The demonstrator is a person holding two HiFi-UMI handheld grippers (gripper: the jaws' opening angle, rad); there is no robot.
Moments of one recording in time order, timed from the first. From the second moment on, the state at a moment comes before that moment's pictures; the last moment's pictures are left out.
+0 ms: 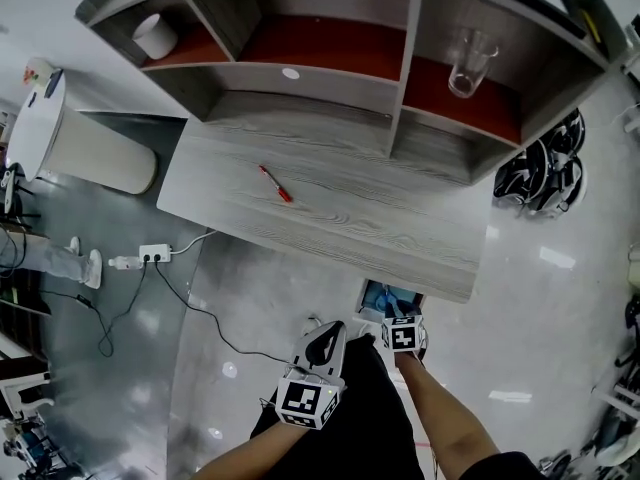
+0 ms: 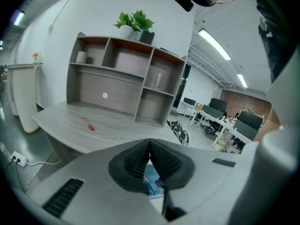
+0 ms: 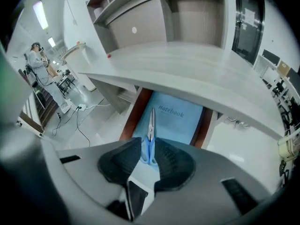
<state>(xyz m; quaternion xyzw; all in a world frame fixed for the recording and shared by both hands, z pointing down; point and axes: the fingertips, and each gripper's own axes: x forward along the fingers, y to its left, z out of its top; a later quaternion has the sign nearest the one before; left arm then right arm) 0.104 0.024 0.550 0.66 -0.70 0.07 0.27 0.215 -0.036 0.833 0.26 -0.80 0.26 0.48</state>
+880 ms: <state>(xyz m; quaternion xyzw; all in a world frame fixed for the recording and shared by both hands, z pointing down) 0.094 0.050 0.495 0.74 -0.63 0.02 0.25 0.175 0.000 0.594 0.38 -0.86 0.25 0.25</state>
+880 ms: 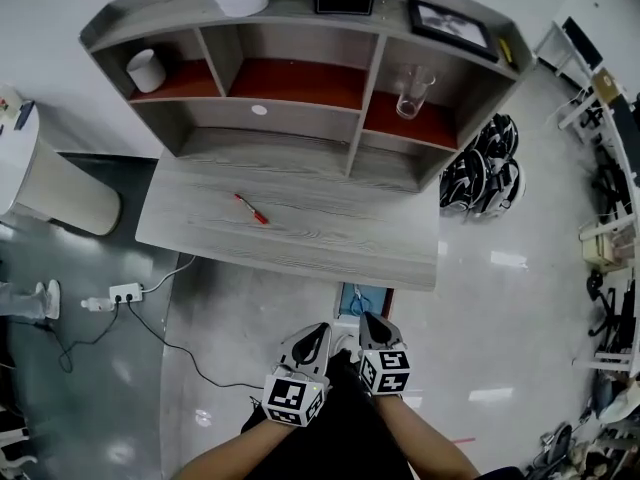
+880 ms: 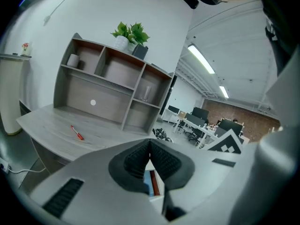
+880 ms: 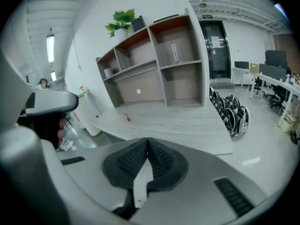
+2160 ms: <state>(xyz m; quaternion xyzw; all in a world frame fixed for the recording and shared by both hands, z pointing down) -0.114 0.120 0.457 0.66 -0.73 0.00 0.18 -0.065 0.051 0.497 0.23 -0.94 0.15 0.21</state>
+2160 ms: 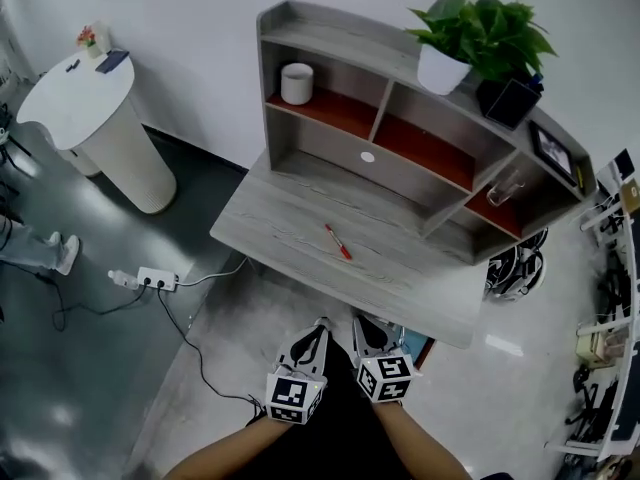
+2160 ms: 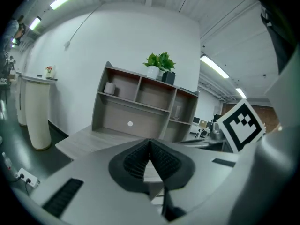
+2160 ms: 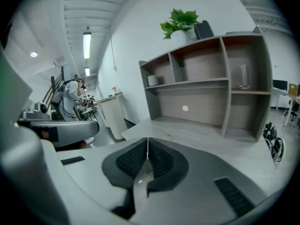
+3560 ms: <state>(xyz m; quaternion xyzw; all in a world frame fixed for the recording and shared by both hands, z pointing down) -0.288 -0.021 0.507 0.54 -0.81 -0.03 0.25 -0.228 -0.156 0.733 0.10 -0.84 0.13 0.52</state>
